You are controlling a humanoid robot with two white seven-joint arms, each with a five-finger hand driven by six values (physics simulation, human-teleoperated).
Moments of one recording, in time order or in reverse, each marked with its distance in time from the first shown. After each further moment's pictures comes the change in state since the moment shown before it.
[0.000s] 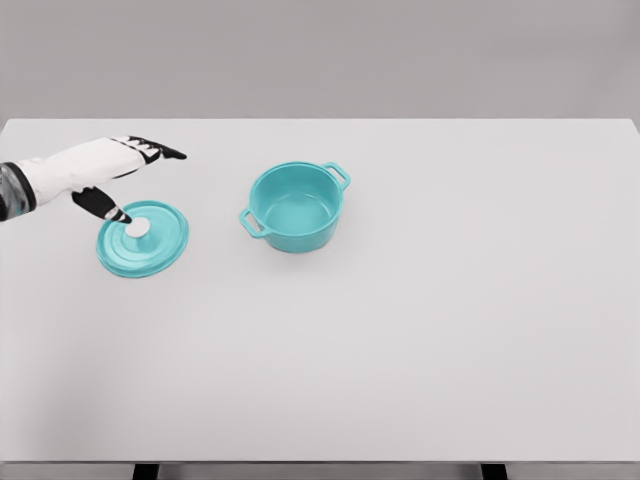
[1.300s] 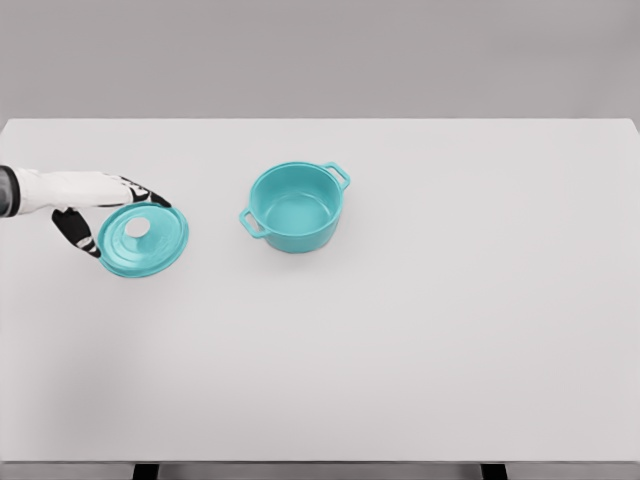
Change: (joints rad) left arm -0.348 0.243 -0.669 0.078 0.303 0.030 -0.002; right arm 0.002 0.000 0.000 0.000 0.001 0.000 -0.002
